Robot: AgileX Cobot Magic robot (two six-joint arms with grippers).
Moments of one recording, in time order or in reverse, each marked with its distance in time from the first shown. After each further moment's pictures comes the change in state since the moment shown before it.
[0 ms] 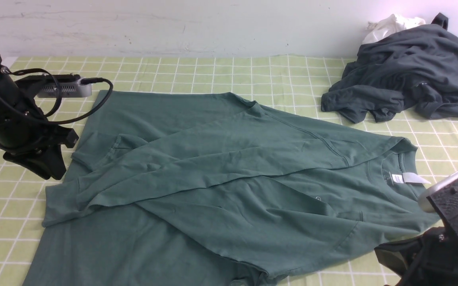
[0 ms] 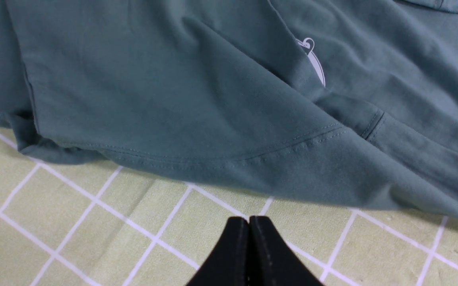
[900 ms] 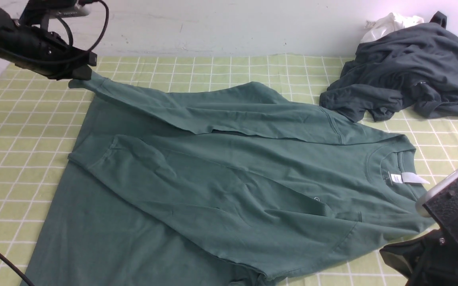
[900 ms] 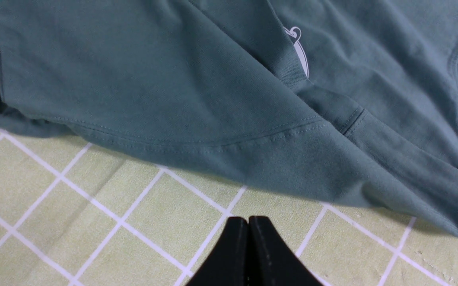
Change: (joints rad) right arm 0.000 0.000 0.000 -0.121 0.010 0.000; left arm 0.046 0.233 -0.395 -0.338 -0.328 0.233
